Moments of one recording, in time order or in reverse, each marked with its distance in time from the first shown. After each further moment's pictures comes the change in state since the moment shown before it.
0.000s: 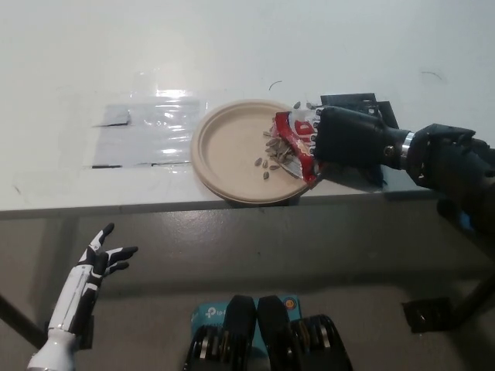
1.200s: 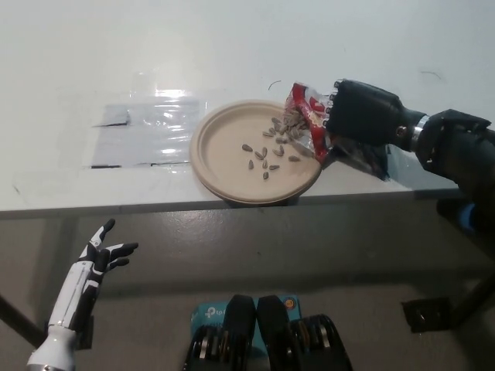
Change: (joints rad) left_arm -0.004 0.000 -0.002 -0.015 0.010 0.007 0.000; right_arm -0.007 -0.015 -0.147 0.025 0.022 0.043 0.065
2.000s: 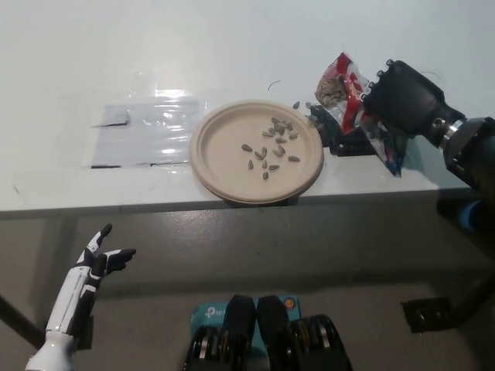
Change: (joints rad) left_arm 0.018 -0.002 0.008 0.000 0.000 0.000 0.001; right_arm 0.051 -0.028 -0.174 0.049 0.111 -0.009 0.018
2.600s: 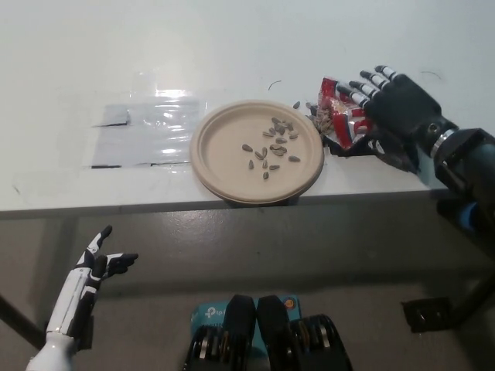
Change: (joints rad) left_arm 0.002 -0.001 -0.001 0.000 0.002 0.000 0.000; right_arm 0.060 0.024 -0.181 -0.067 0.155 -0.106 0.302
